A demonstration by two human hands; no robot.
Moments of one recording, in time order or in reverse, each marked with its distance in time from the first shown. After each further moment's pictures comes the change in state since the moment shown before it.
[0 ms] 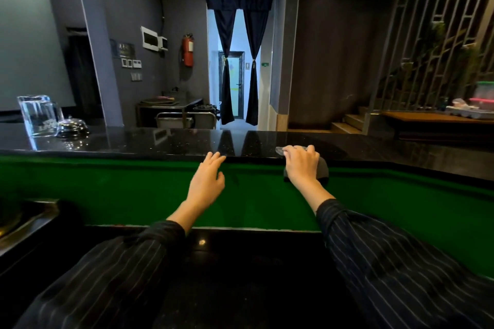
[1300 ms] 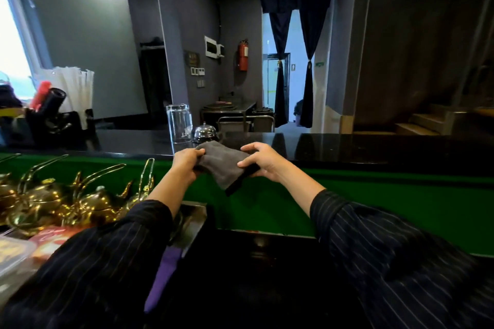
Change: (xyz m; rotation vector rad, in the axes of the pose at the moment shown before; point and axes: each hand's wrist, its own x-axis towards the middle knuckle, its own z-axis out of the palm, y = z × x) left_hand 0.018 -0.298 -0.314 -0.988 0.268 -0.815; right_hand -0.037 -0.468 0.066 1.286 -0.819 0.130
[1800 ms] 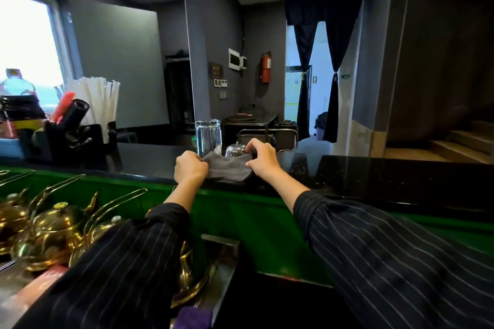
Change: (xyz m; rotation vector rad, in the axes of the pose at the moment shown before) left_hand 0.121 0.035 -0.053 0.917 0.397 0.356; right_hand 0.168 -0.012 0.074 -0.674 0.264 -0.376
